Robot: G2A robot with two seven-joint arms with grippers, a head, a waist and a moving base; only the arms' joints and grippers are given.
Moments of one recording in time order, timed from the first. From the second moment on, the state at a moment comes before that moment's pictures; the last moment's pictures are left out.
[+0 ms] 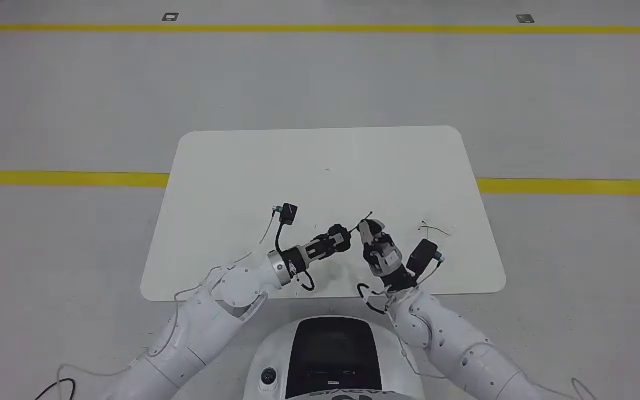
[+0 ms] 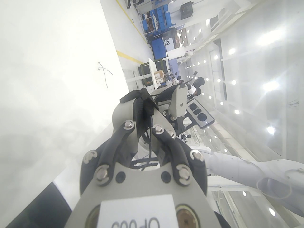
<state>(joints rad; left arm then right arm) 1.32 -1.14 -0.87 -1.48 -0.13 -0.34 -0.40 -1.38 -1.16 0.72 -1.28 -0.88 -0.34 -0.95</state>
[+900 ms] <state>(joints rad) 1.32 -1.14 -0.87 -1.48 -0.13 -0.34 -0.40 -1.37 -1.16 0.69 -1.25 -0.87 -0.34 -0.94</state>
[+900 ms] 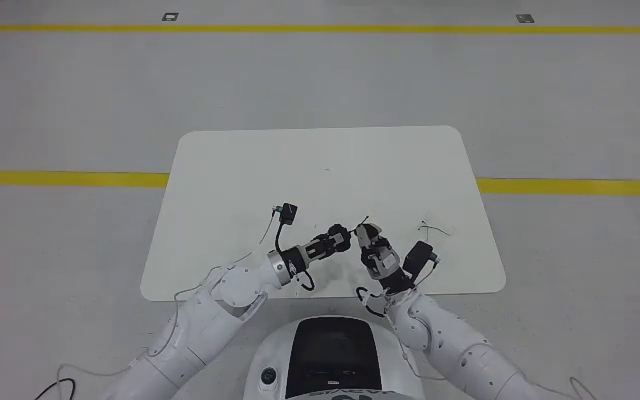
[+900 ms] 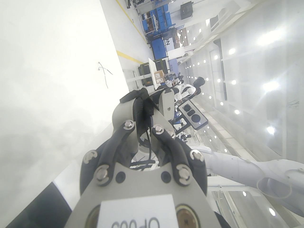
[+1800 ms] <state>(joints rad) 1.32 -1.14 -0.86 -1.49 -0.20 -0.31 -0.42 -1.49 -1.09 0.81 -1.32 -1.18 -0.30 -0.96</state>
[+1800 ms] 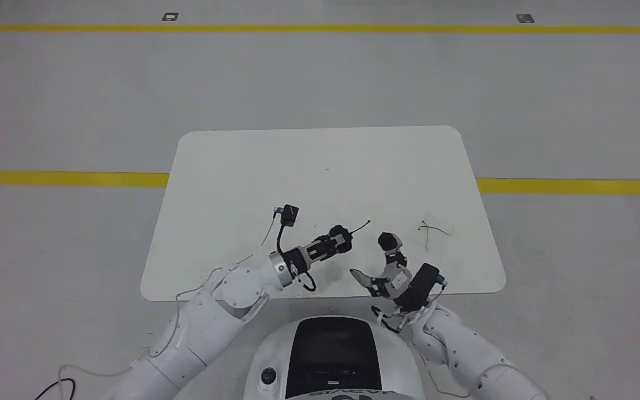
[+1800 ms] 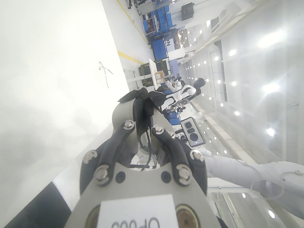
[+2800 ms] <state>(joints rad) 1.33 -1.14 -0.98 -1.48 -0.96 -0.01 -0.81 -1.49 -1.07 0.86 -1.32 -1.57 0.01 -1.04</state>
